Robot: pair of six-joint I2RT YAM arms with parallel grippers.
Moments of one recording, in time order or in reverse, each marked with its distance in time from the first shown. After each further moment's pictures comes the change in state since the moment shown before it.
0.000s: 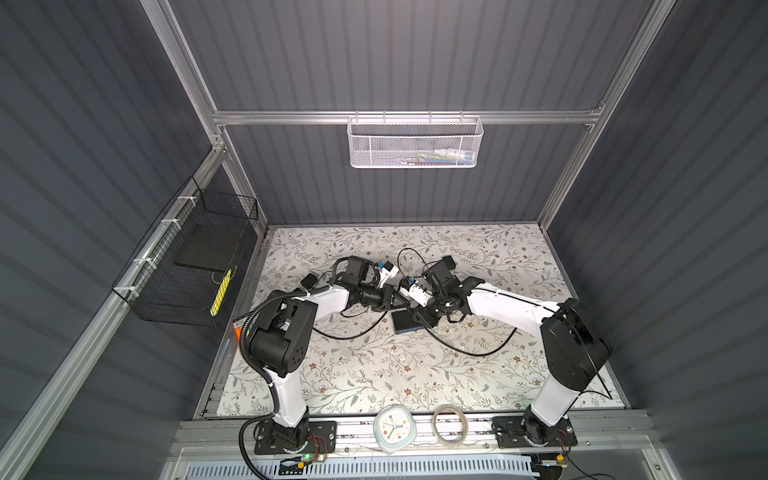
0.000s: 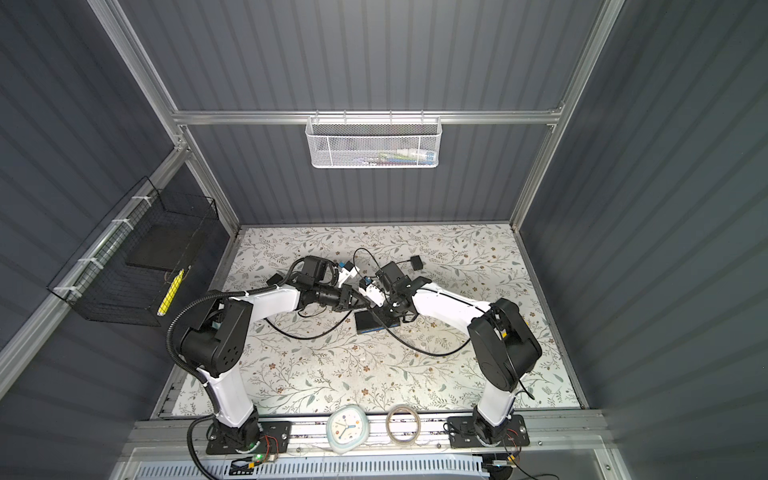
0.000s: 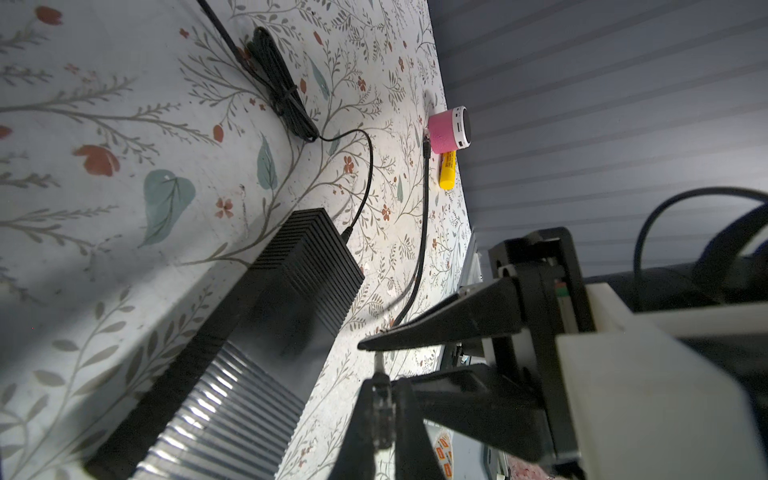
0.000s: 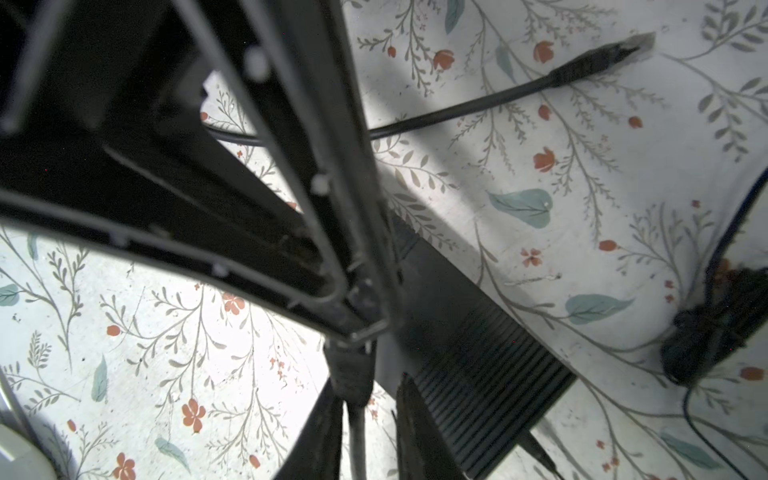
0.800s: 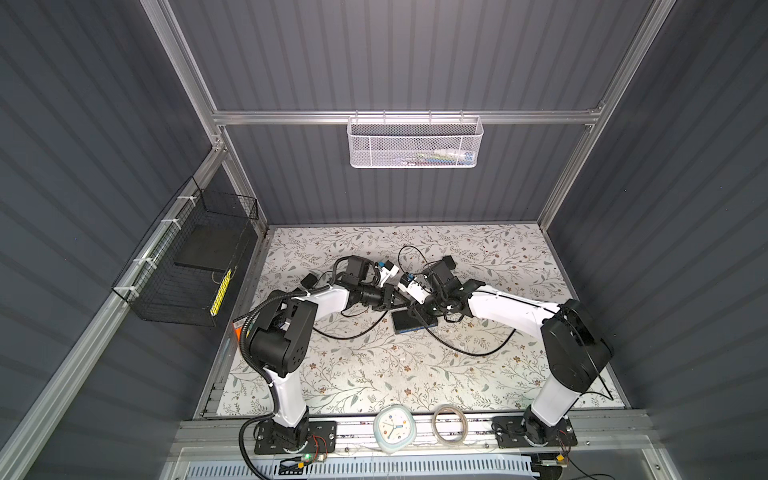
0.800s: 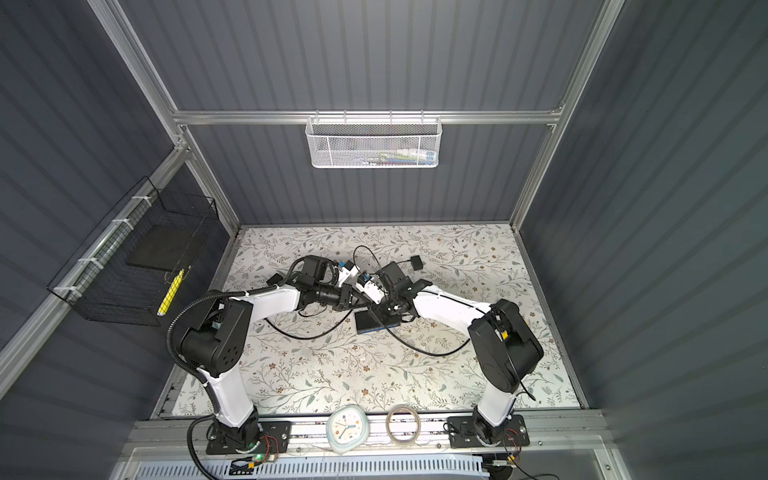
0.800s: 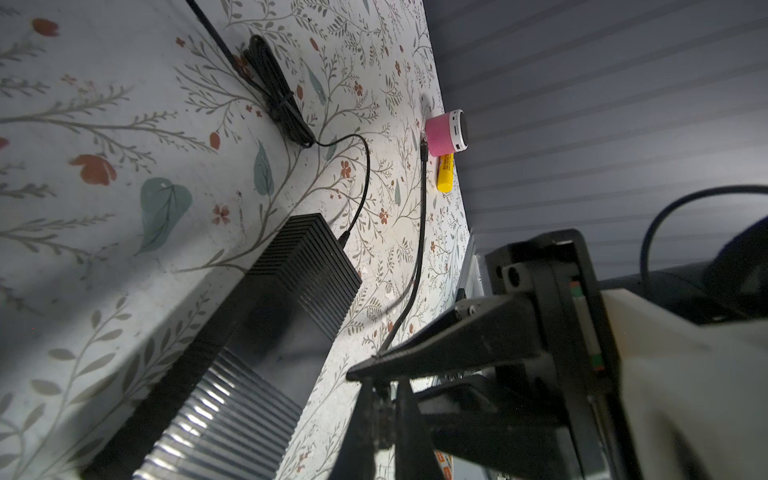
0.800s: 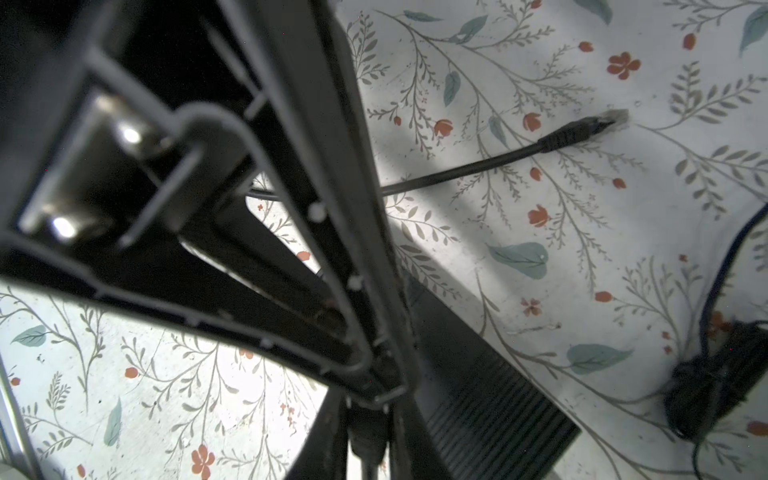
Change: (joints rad) left arm 0.000 0.000 0.000 0.016 0.002 -0.008; right arm 0.001 -0.017 -0.044 0.136 -0.029 0.034
